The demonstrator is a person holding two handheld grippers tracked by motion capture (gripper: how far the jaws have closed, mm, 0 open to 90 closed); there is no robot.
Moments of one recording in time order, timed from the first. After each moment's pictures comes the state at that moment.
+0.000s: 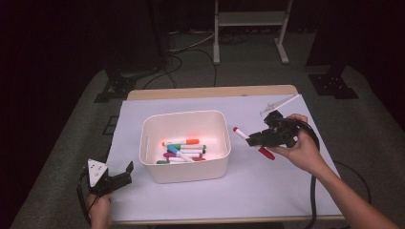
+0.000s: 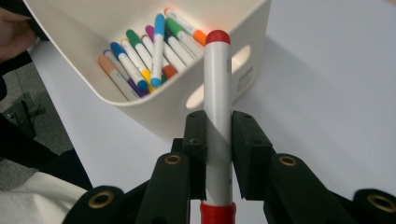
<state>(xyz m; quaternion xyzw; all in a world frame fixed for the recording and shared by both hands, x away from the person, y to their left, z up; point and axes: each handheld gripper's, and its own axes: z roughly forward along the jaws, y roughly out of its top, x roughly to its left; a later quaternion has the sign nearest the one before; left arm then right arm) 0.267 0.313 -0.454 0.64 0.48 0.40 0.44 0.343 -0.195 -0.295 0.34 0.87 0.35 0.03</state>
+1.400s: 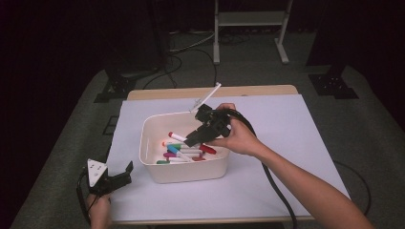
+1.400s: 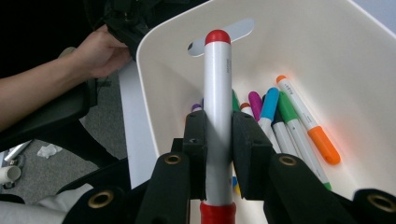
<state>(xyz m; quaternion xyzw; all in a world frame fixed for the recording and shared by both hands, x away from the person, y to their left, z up) 0.267 0.313 -0.454 0.64 0.49 0.40 0.44 0.369 -0.038 -0.282 0.17 0.91 0.37 -0.06</state>
